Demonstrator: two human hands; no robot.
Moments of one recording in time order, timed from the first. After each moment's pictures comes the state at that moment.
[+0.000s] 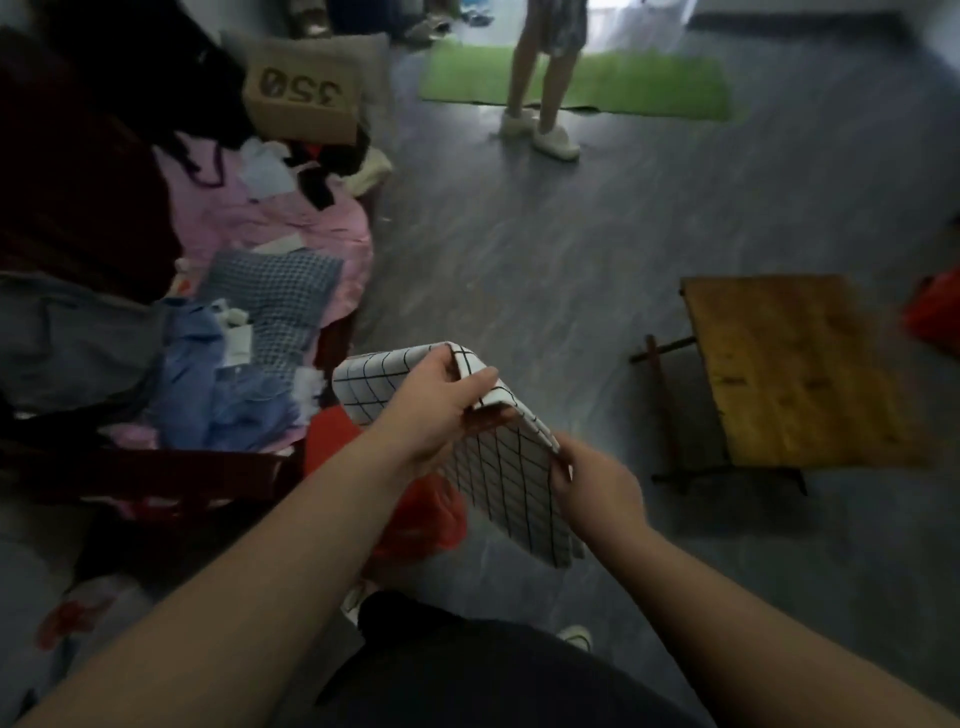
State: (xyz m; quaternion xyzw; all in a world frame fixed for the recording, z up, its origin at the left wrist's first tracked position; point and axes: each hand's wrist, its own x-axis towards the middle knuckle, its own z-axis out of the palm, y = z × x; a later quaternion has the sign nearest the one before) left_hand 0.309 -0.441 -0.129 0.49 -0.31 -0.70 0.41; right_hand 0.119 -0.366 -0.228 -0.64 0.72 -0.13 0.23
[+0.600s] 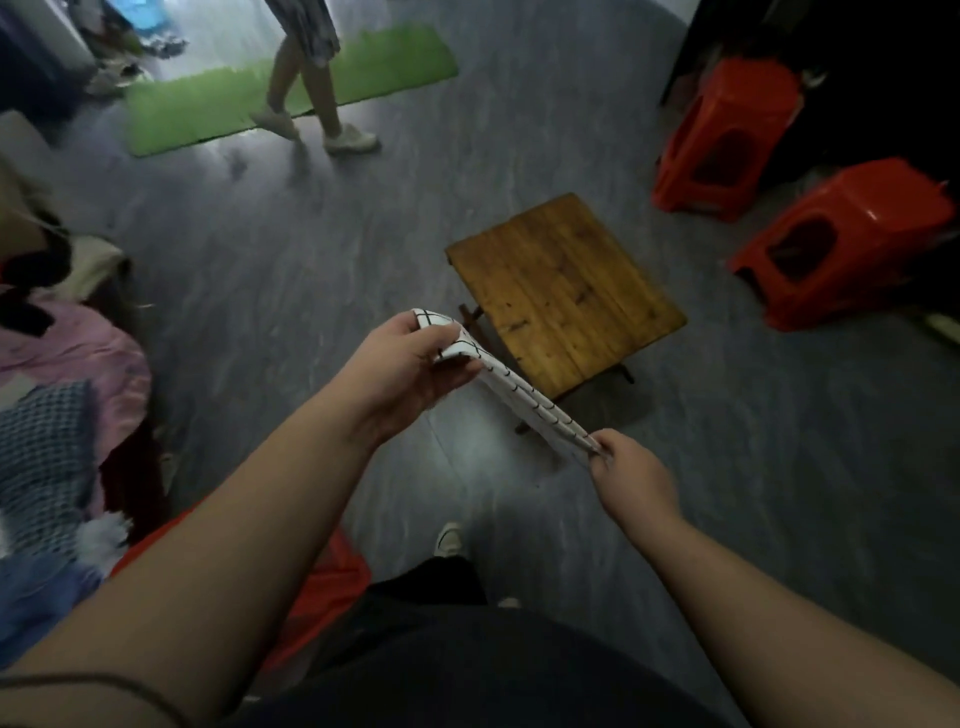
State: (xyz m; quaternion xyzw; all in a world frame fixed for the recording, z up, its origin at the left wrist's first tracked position) left_hand -0.018 -0.450 -0.110 0.41 -0.39 -0.80 0.22; right_hand -0.197 -0.236 -0.242 -0.34 0.89 -0.17 0.24
